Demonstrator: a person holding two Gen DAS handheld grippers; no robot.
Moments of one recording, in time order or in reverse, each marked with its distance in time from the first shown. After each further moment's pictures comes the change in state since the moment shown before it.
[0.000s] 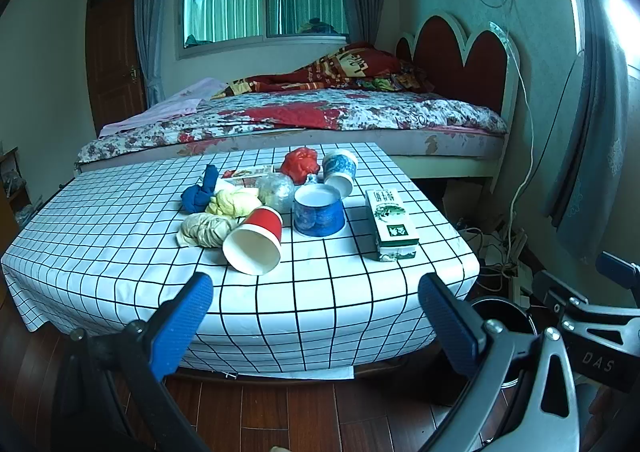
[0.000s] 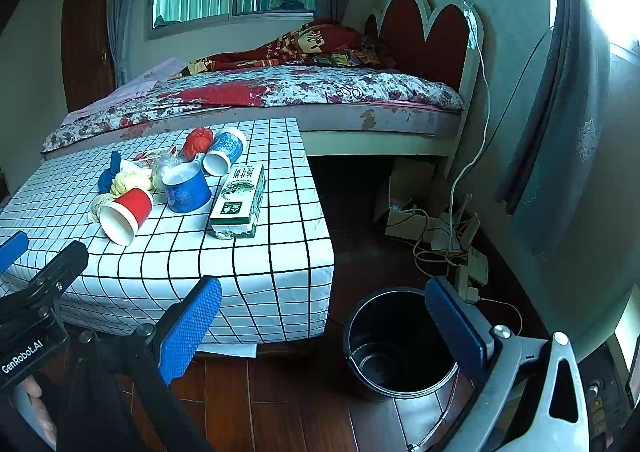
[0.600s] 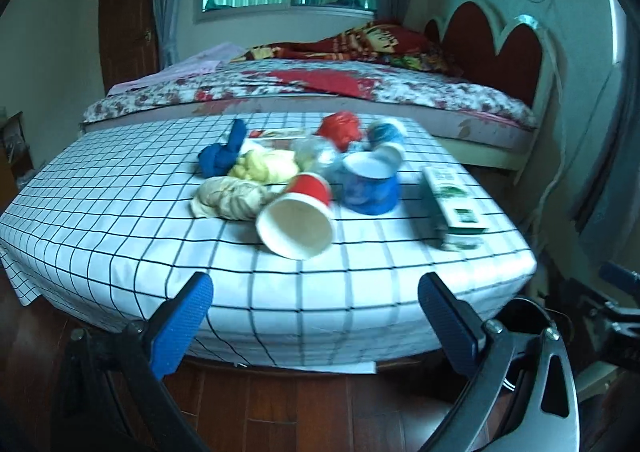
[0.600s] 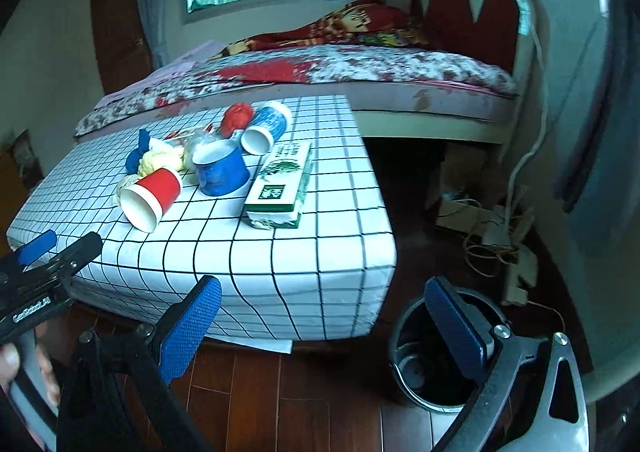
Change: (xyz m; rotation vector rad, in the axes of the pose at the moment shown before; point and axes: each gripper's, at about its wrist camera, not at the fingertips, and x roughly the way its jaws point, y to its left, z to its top) left arm 0.072 0.056 -0.012 -0.077 0.096 0.033; right arm 0.068 0.026 0.006 -0.055 0.067 0.199
